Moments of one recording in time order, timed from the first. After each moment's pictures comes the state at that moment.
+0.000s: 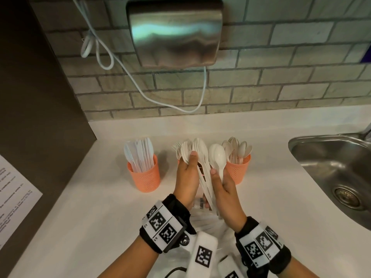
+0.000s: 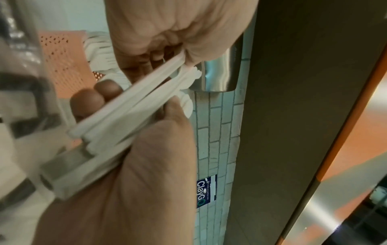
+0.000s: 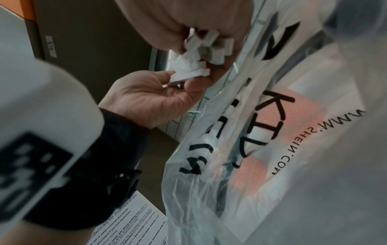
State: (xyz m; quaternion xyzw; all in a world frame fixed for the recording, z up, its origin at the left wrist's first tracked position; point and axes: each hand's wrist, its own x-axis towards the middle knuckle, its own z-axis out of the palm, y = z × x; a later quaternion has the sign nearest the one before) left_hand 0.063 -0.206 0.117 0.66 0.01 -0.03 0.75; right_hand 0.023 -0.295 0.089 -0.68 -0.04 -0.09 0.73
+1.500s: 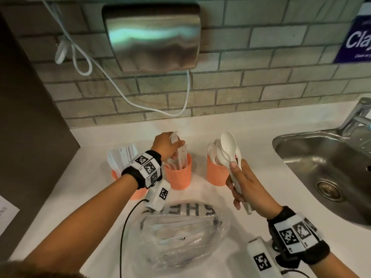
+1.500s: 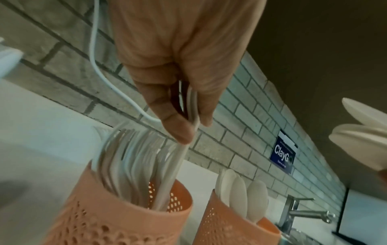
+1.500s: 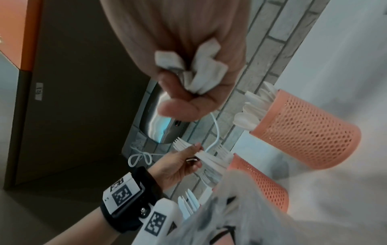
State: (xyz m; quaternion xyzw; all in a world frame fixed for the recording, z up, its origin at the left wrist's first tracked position) left_hand 0.179 -0.188 0.137 0.90 -0.08 -0.03 0.42; right_hand 0.019 -0.379 0.124 -0.74 -0.01 0.01 0.67
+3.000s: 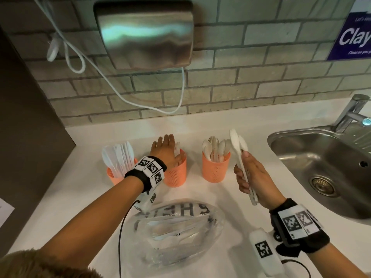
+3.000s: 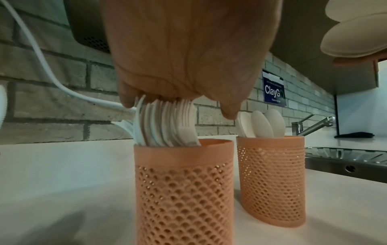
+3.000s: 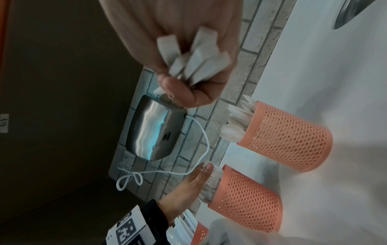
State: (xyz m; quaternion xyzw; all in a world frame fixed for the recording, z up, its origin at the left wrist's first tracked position) left_hand 0.179 -0.195 0.099 0.98 -0.17 -0.07 0.03; right_hand 0.021 -0.406 0.124 -0.66 0.05 -0.03 0.75
